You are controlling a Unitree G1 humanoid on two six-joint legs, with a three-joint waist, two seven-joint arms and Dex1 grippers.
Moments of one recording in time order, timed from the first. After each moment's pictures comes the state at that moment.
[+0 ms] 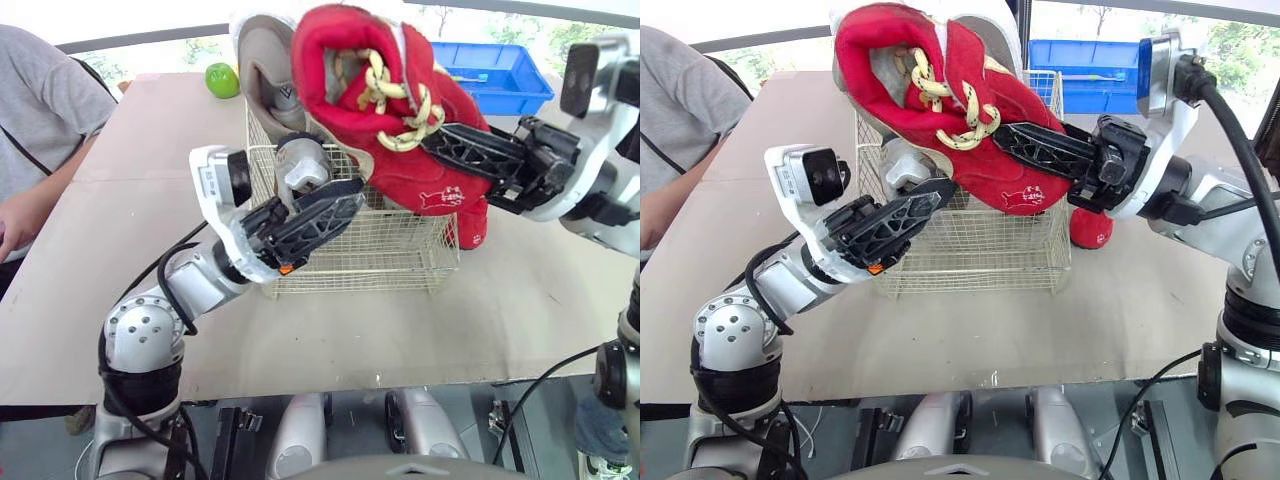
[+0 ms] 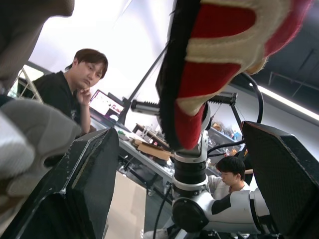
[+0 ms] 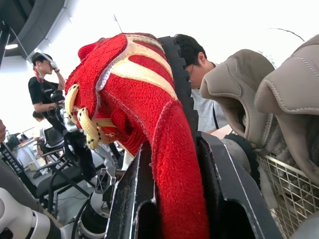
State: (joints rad) left arm -0.37 0.49 0.14 -0.46 -1.55 0.75 -0.53; right arm -0.73 -0.67 -0.22 -0.39 1.68 0.97 0.28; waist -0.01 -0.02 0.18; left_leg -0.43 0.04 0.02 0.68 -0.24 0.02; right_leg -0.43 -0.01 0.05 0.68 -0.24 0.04
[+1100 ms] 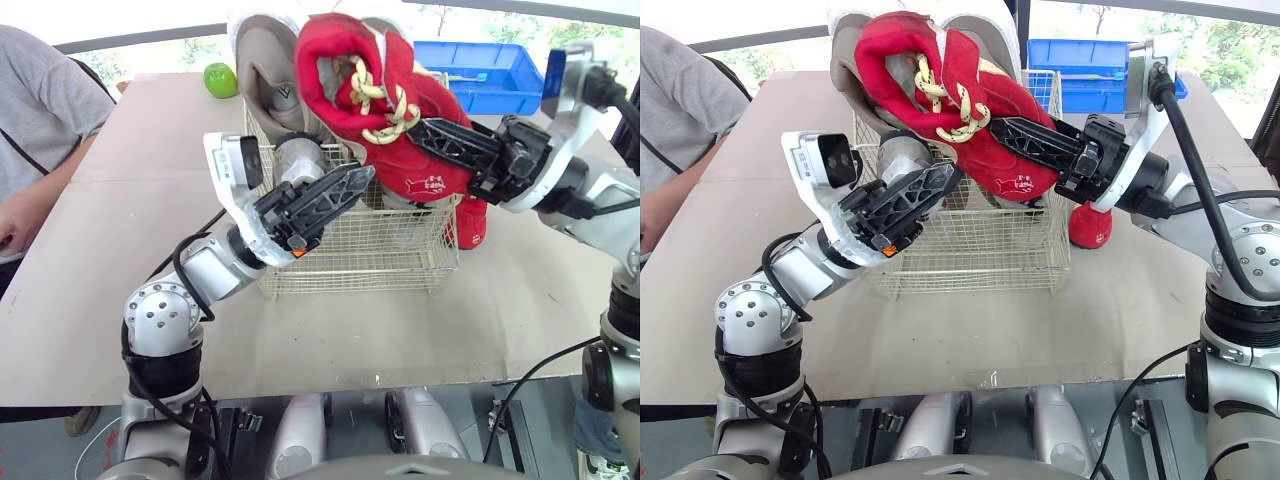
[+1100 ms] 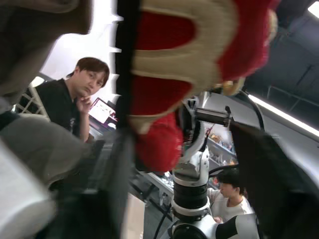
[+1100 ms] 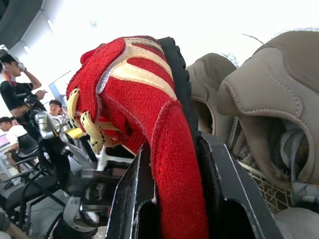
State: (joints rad) left arm -0.43 0.43 0.14 -0.43 -1.55 0.79 -0.45; right arm -0.72 -0.59 -0.16 -0.39 1.50 0.91 0.29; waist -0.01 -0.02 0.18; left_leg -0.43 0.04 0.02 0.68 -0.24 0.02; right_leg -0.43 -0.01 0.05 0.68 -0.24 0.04
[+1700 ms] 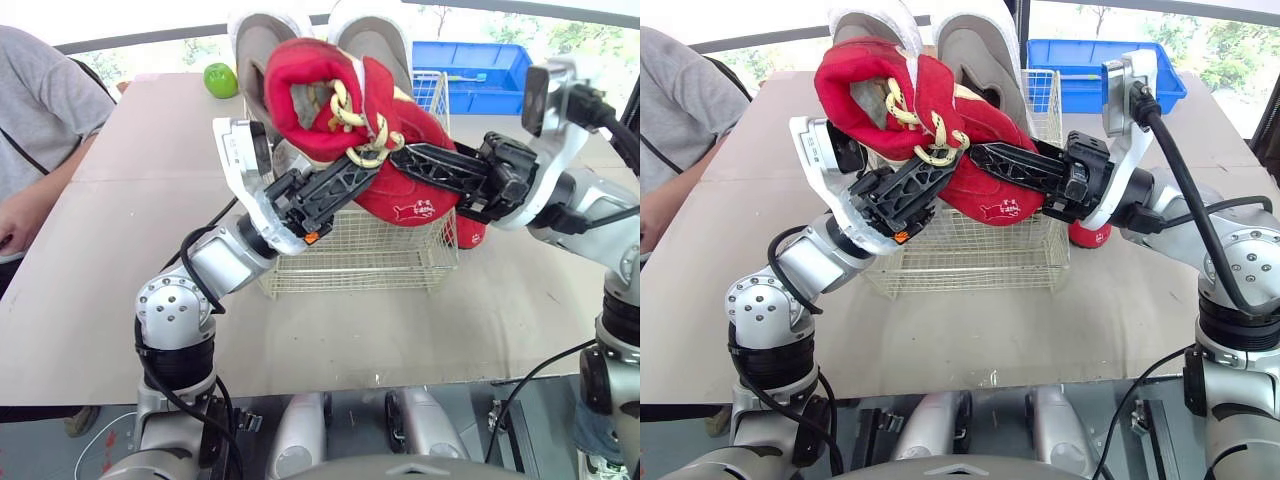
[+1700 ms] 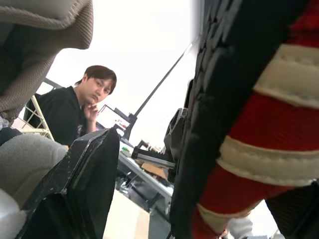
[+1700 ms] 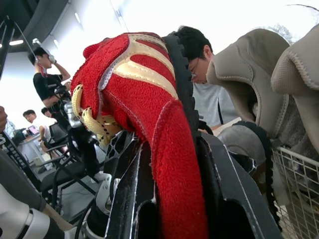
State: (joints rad) left arm -0.48 0.36 0.13 -0.42 -1.56 0.78 -0.32; right arm -0.71 -0.59 -0.13 -0.42 1.56 0.93 0.32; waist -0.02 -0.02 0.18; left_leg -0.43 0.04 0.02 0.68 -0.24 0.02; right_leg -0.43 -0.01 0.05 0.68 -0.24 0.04
